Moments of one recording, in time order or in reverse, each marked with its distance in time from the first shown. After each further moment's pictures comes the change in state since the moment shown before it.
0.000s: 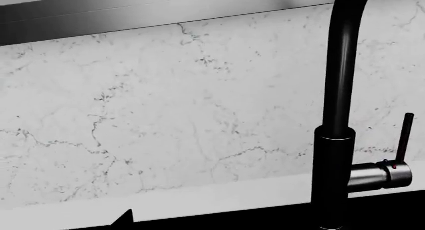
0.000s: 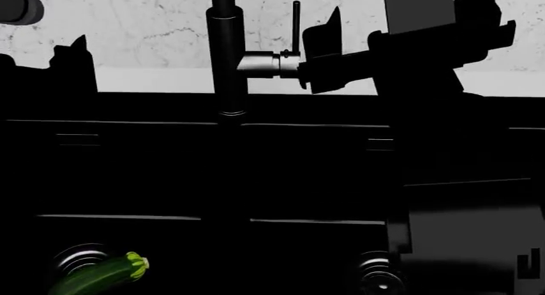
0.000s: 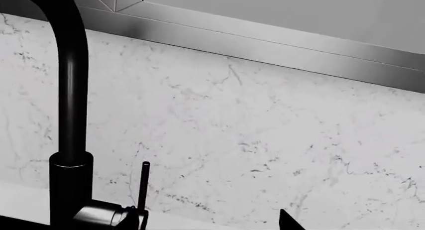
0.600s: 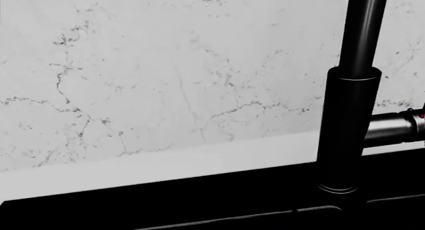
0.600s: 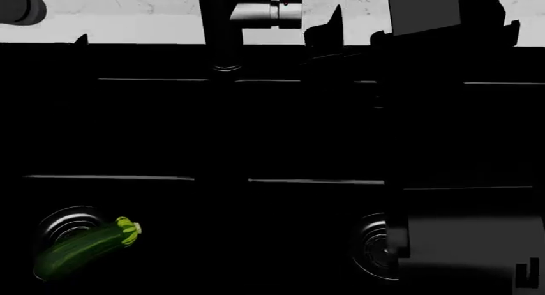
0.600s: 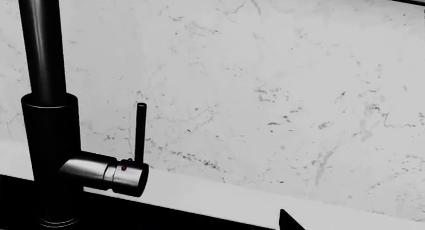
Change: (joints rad) left arm 0.000 0.027 0.006 0.032 0.084 -0.028 0.059; right arm -0.013 -0.015 0.024 -0.026 -0.047 0.003 -0.043
